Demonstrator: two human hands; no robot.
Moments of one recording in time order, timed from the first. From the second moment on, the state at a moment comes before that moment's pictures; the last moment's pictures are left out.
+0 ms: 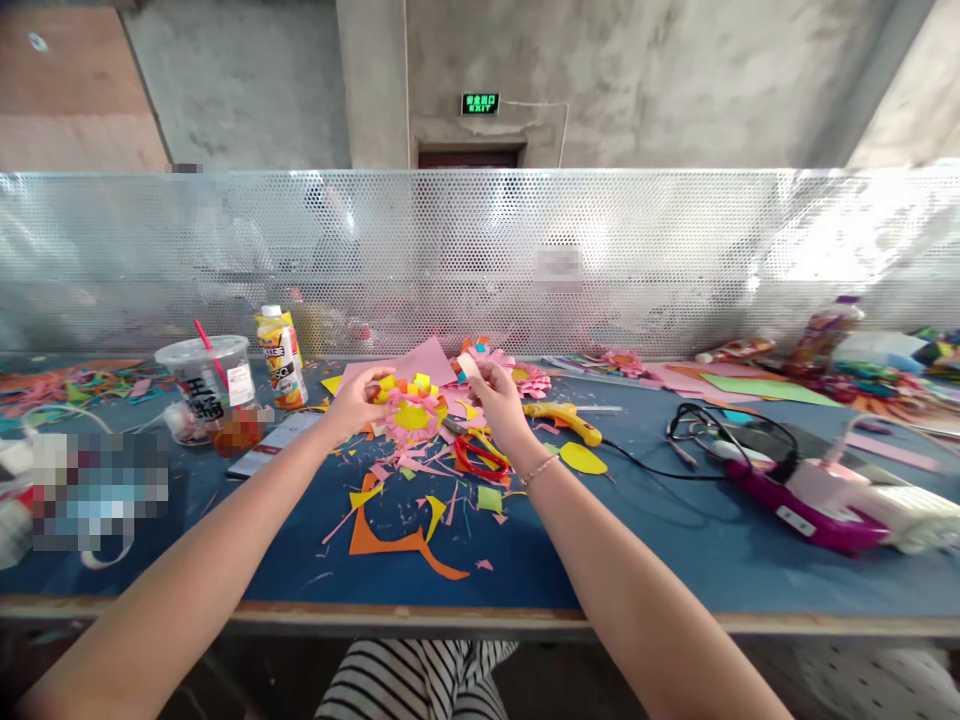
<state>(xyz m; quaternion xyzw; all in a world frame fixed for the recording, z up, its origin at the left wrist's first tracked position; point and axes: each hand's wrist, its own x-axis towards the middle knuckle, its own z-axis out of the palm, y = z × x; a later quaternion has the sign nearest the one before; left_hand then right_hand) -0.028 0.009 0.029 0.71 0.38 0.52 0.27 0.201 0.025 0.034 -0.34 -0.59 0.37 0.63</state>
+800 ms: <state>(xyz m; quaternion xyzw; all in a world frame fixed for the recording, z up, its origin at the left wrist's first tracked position) -0.013 -0.009 0.018 0.85 0.37 0.36 -0.13 0.196 0.006 0.046 -0.30 -0.64 0.29 0.64</state>
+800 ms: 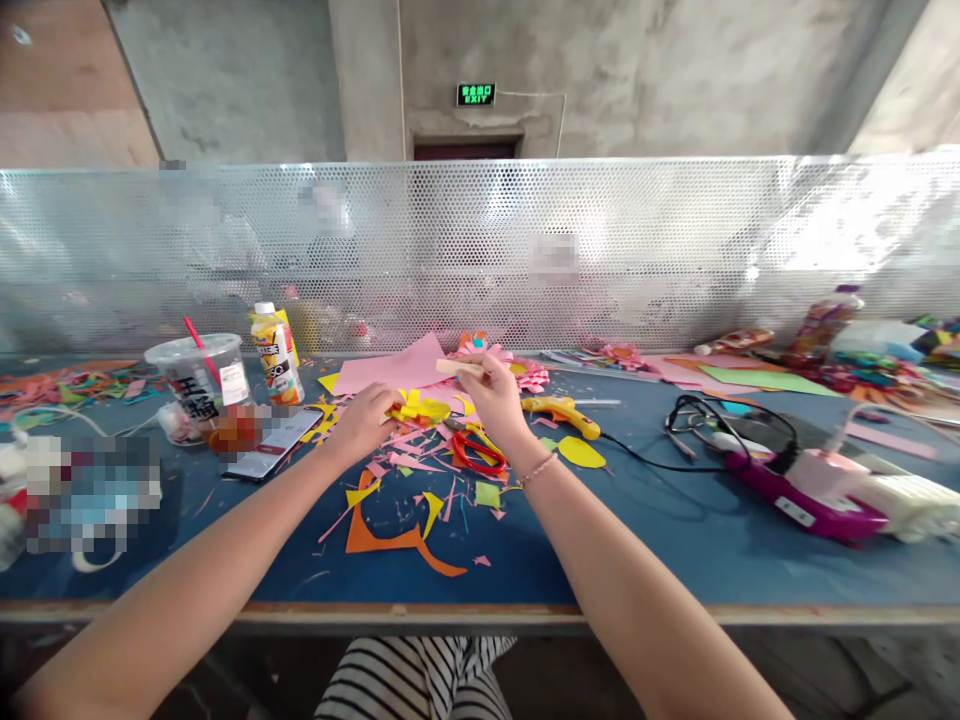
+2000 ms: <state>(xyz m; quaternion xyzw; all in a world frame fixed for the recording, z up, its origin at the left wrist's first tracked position) -0.007 -0.011 0.019 0.83 0.37 0.42 0.03 0.190 0.000 0.040 -0.32 -0.81 0.34 0.37</state>
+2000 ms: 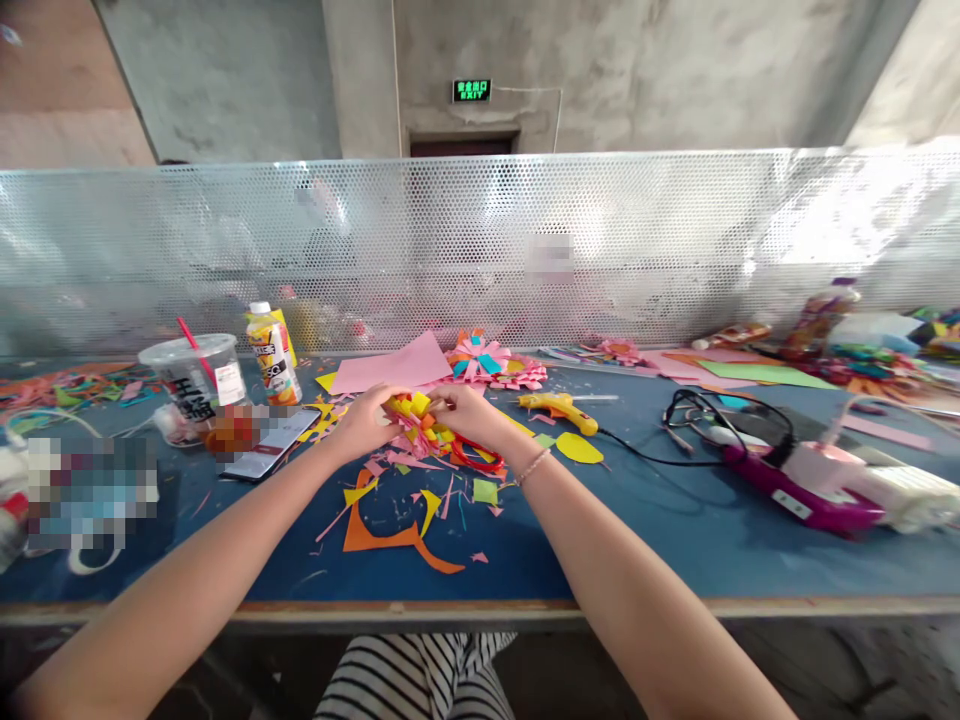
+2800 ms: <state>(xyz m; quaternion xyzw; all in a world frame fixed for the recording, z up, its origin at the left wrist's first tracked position) 0.000 -0.014 0.021 0.80 0.39 0.46 0.09 0.194 -0.001 0.040 -0.34 -0.74 0.43 0.38</state>
